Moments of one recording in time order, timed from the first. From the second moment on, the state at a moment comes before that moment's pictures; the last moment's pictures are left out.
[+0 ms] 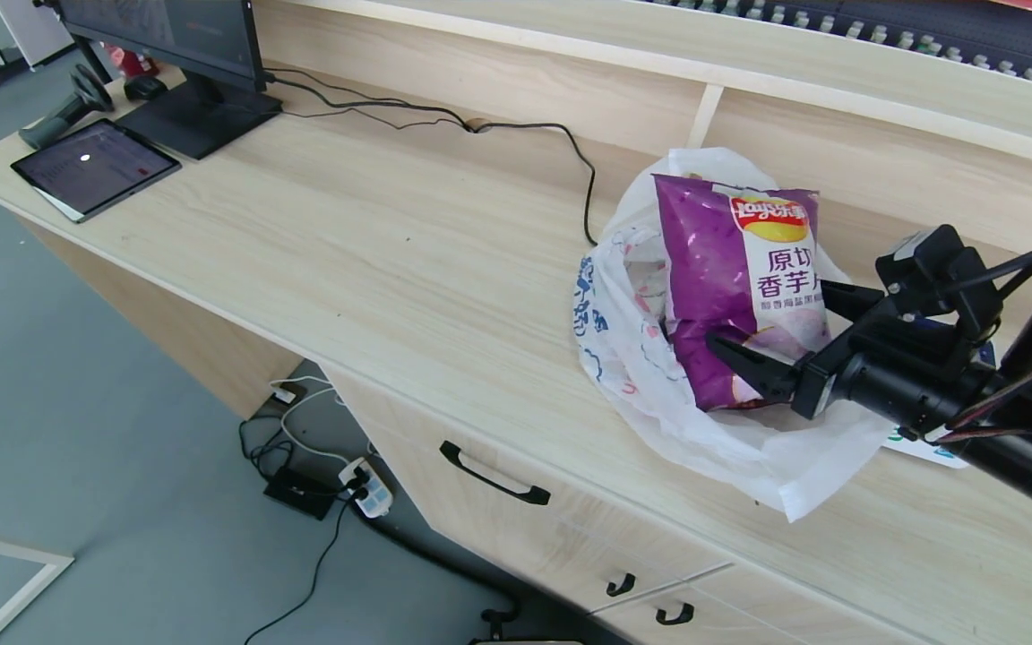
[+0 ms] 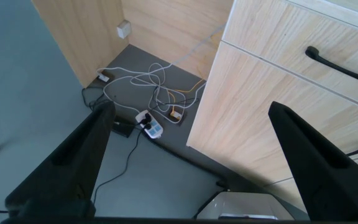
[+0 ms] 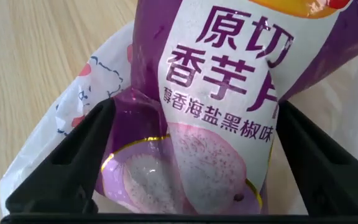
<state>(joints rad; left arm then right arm) 0.00 0.00 0.00 -0.01 0.00 -0.01 0.30 1.59 -0.57 -1.09 0.24 -0.29</state>
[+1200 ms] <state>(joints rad) 0.00 0.00 0.00 -0.01 0.00 0.00 0.33 1.20 -0.25 -1.05 0.16 -0.28</state>
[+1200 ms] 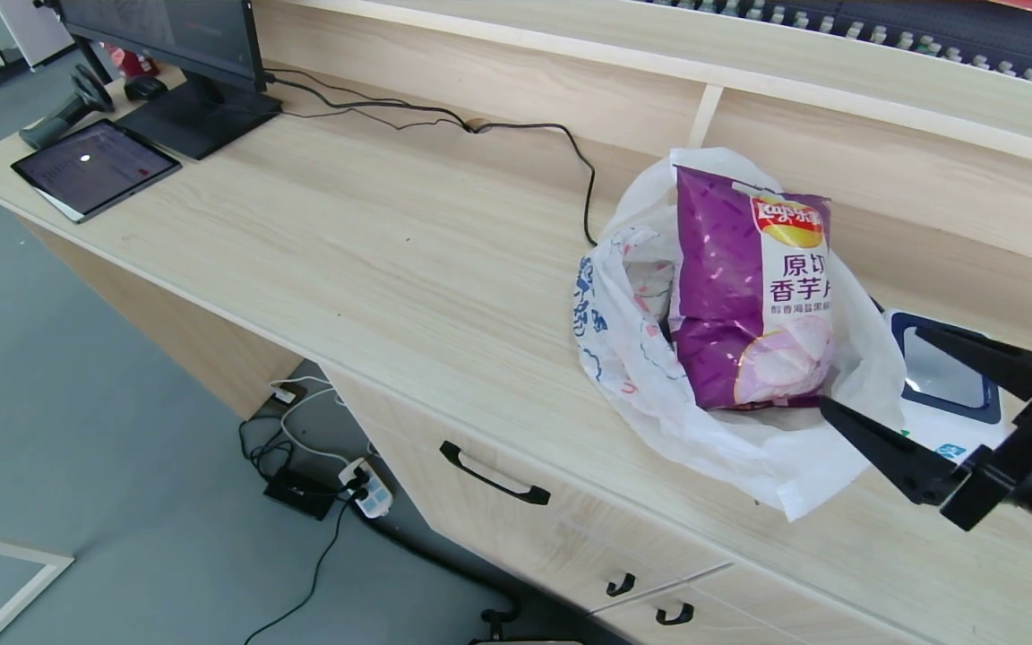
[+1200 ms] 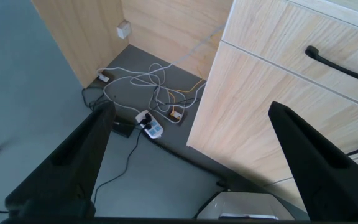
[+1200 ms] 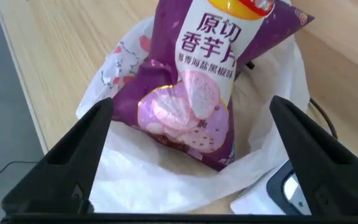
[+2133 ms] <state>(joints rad) 0.00 0.00 0.00 -0.01 0.00 -0.01 0.36 0.55 -0.01 -0.20 0.13 -0.24</state>
